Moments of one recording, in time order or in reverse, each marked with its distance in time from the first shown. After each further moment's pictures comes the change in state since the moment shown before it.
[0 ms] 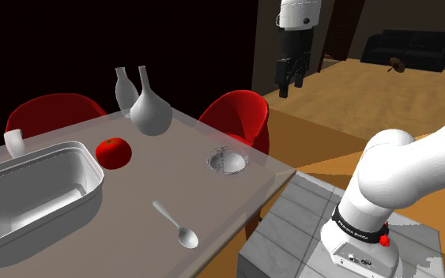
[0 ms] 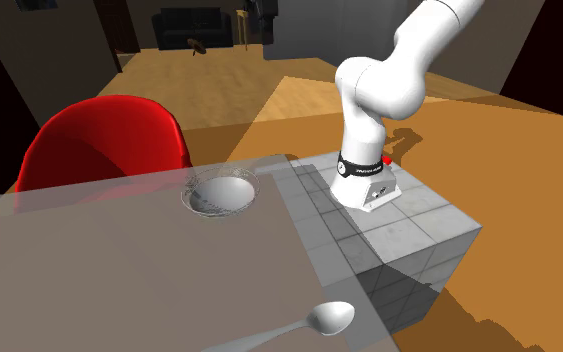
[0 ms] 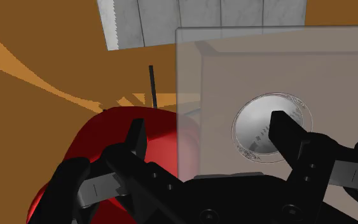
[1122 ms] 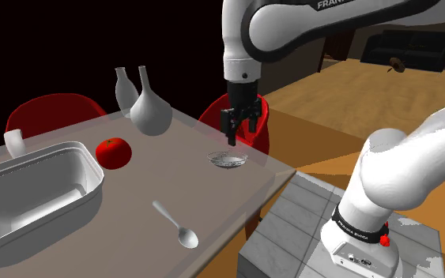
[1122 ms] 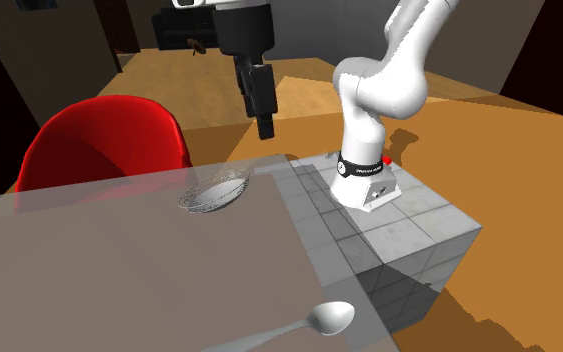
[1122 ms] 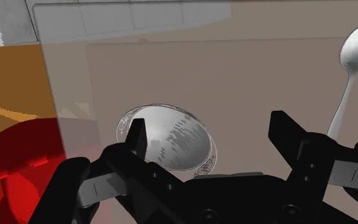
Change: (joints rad) arm 0.101 0.238 0.212 -0.102 0.239 0.324 0.246
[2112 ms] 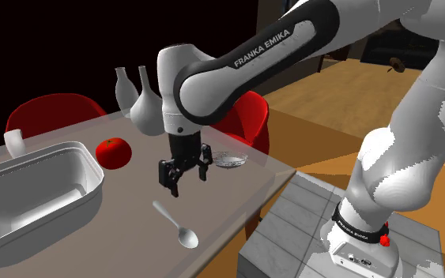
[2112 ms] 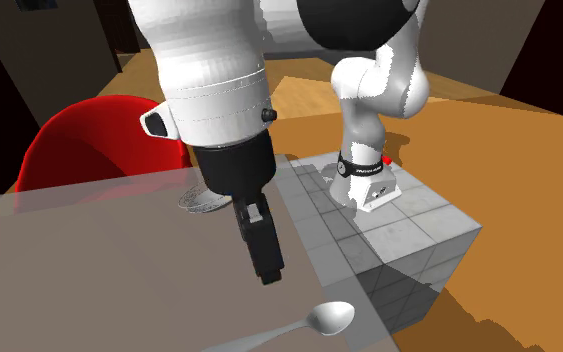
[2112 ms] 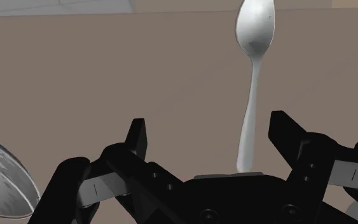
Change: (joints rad) arm 0.078 0.448 0.197 0.150 0.093 0.333 0.218
